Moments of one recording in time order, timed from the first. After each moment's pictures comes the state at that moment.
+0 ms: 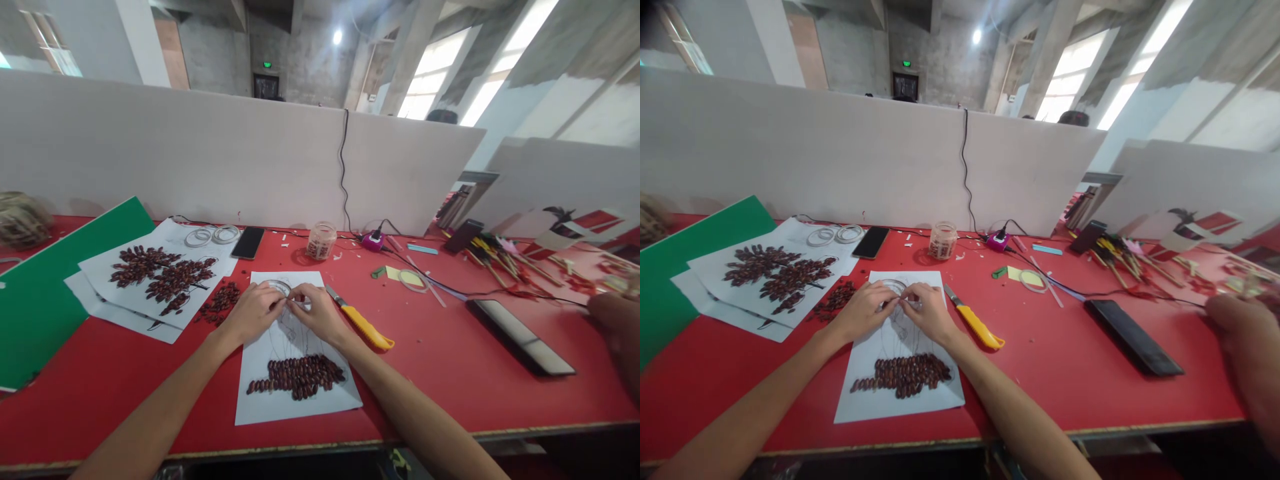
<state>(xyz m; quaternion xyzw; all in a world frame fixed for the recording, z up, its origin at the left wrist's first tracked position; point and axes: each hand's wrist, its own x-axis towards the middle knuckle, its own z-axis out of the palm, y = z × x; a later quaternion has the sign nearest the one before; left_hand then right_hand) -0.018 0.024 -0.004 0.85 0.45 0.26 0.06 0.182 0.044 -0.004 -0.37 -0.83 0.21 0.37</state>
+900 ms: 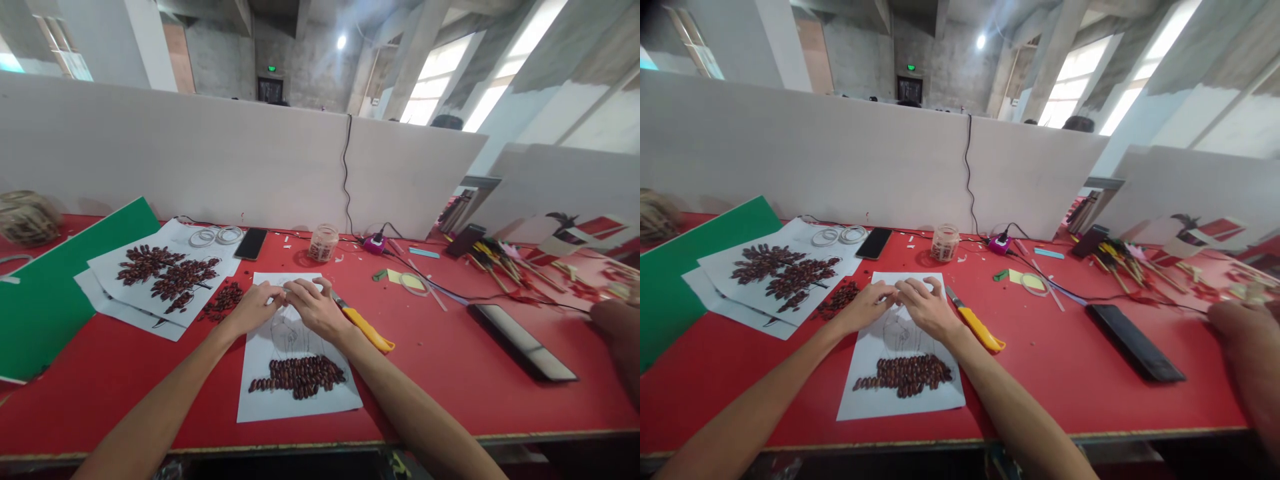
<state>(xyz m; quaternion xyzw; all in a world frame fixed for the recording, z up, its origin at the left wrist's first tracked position) -0.025 0.037 -0.005 0.80 0.48 0.30 0.22 0.190 0.049 0.000 -0.27 -0.93 -0.02 0.25</state>
